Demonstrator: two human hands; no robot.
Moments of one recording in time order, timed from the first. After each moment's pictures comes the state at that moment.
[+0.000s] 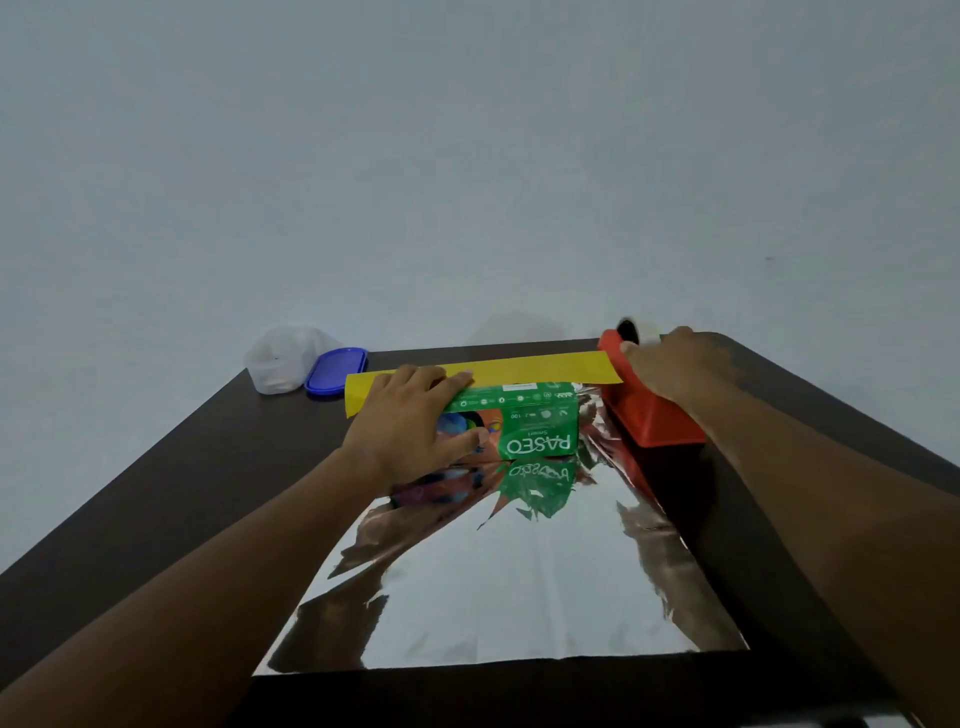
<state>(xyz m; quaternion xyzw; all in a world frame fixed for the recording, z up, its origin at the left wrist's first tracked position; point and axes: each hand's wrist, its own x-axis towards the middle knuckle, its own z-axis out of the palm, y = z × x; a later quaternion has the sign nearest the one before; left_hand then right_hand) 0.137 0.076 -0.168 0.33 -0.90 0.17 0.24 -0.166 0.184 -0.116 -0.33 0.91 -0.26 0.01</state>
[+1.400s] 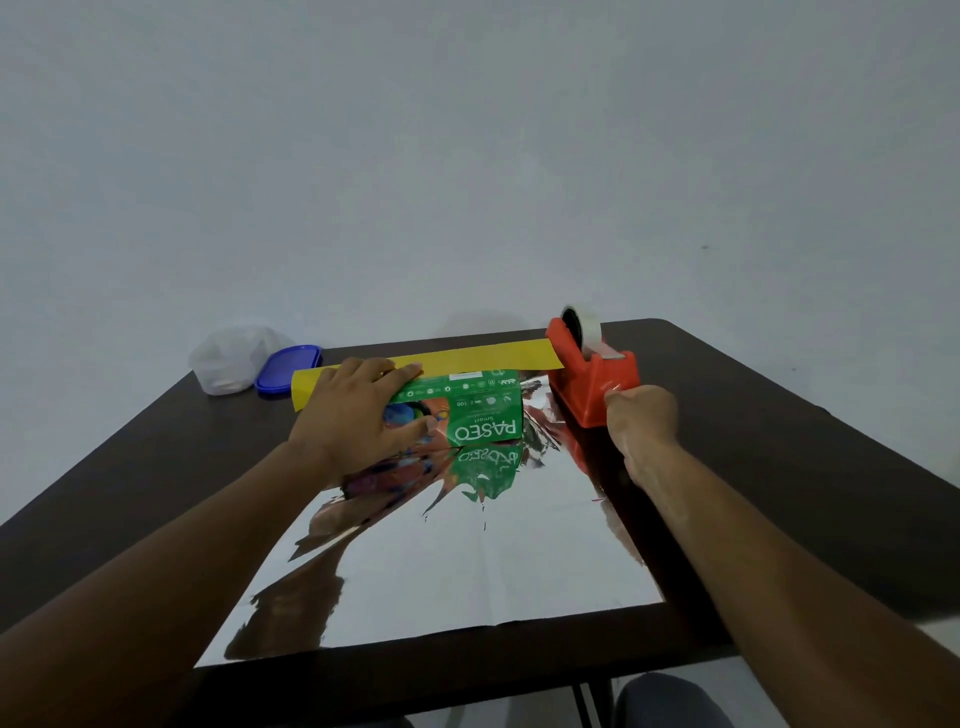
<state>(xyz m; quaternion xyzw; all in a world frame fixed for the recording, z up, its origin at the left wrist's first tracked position) 0.137 0.078 -0.165 0.35 -0.90 0.17 0.22 -0.155 0.222 -0.184 -0.17 0.78 -0.58 0.14</state>
